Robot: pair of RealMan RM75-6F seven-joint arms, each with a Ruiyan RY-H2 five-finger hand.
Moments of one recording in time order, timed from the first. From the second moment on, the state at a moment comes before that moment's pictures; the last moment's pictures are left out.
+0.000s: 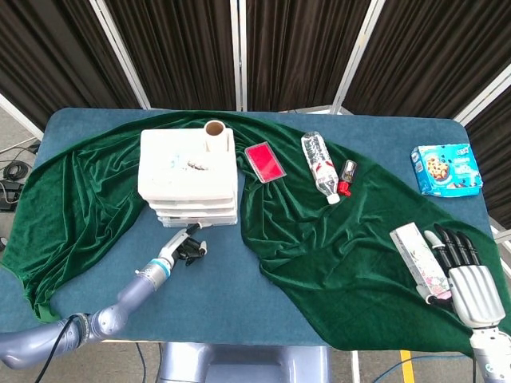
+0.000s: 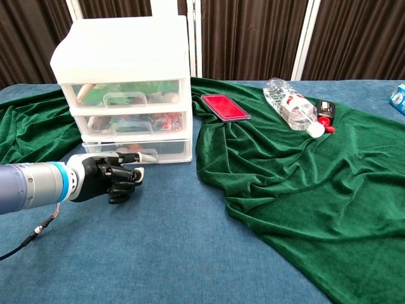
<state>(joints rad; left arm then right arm) -0.65 -1.65 -0.32 -1.44 0.76 0.50 -0.44 0.08 -1.12 0.03 -1.57 -1.64 1.56 0.10</state>
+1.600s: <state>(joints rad) -0.48 -1.58 -0.22 -1.52 1.09 0.53 -0.60 0.08 -1.11 0.04 -1.58 -1.63 1.56 0.09</state>
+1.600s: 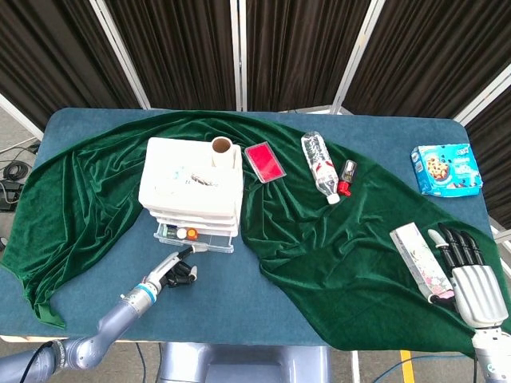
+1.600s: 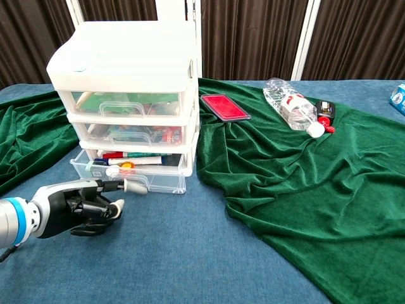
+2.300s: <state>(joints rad) -0.37 -1.54 -0.13 -1.54 1.37 0.86 -0.35 0.08 -1.12 0.04 -1.59 -1.63 1.56 0.06</state>
